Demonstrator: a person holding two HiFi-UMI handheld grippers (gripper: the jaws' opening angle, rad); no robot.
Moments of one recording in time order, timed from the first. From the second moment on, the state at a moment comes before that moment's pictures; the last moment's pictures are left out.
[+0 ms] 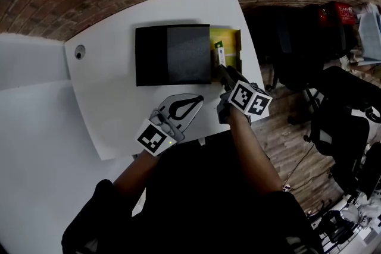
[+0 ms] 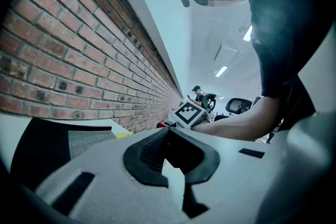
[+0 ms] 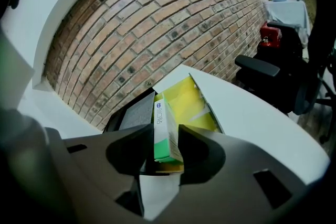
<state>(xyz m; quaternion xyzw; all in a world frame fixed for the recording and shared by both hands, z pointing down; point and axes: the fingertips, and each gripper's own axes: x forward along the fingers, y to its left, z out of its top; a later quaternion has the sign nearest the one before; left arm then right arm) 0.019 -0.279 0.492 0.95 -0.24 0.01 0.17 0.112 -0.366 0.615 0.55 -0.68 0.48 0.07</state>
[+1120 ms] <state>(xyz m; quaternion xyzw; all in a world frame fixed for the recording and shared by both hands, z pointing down) 0.035 -0.272 0.494 0.96 -0.23 0.02 0.17 0.139 -0.359 0.607 0.59 -0.69 0.41 0.10</state>
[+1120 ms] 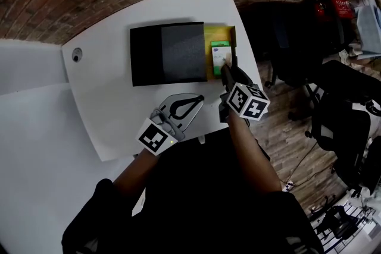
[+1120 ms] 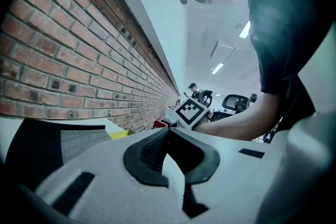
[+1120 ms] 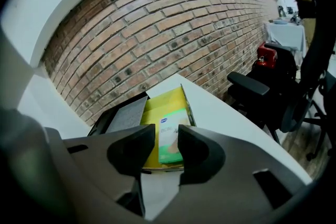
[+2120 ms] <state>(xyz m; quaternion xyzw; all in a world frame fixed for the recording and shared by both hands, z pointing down) 0.010 -0.296 0.443 0.96 -0.26 -0.01 0.11 0.126 -0.363 0.525 0.60 -0.74 0.30 0.07</state>
